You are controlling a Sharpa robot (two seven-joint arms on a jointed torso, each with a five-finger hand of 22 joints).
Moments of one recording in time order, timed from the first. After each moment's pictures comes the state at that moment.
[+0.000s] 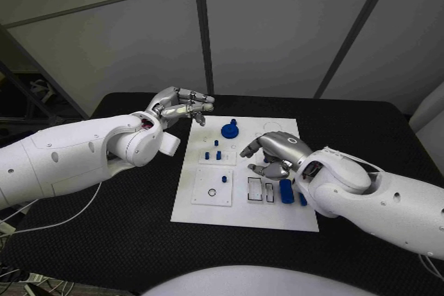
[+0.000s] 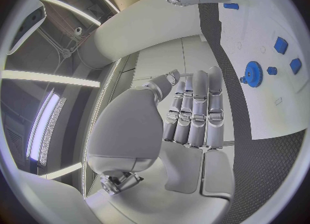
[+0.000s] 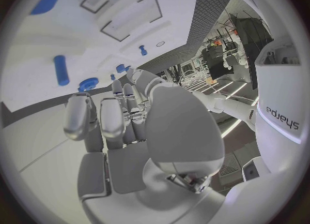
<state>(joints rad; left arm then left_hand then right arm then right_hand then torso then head) 1.16 -0.95 0.01 1.52 -0.20 -0.28 0.32 1.35 -0.16 0.47 -0.06 0.14 1.03 0.19 0.11 0.07 1.15 0.11 0.23 0.11 1.11 0.03 0.96 0.48 0.20 1.04 0.13 0.59 0.90 1.06 -0.73 0.01 1.65 -1.66 -0.35 -0.13 1.40 -0.16 0.45 -0.01 0.27 0.99 0.16 0.07 0.08 1.06 0.11 0.09 0.08 1.46 0.02 1.26 1.05 0.07 1.32 0.13 1.35 1.29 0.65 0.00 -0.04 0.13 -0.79</state>
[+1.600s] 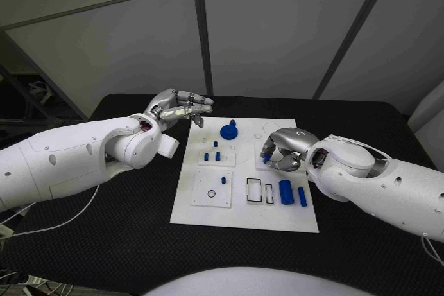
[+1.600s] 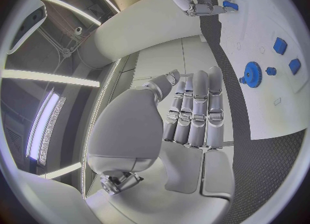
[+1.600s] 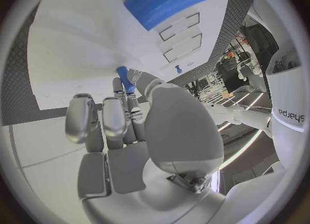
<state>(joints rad) 1.16 -0.95 0.01 1.53 -0.20 -0.27 0.32 1.35 -0.16 0.47 -0.06 0.14 1.03 0.19 0.11 0.07 1.15 0.11 0.23 0.11 1.11 0.03 0.96 0.47 0.20 1.04 0.13 0.59 0.90 1.08 -0.71 0.04 1.53 -1.70 -0.16 -0.19 1.39 -0.14 0.44 0.00 0.24 1.05 0.14 0.08 0.10 1.14 0.08 0.18 0.08 1.47 0.01 1.27 1.05 0.07 1.35 0.11 1.37 1.31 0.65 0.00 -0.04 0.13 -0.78</state>
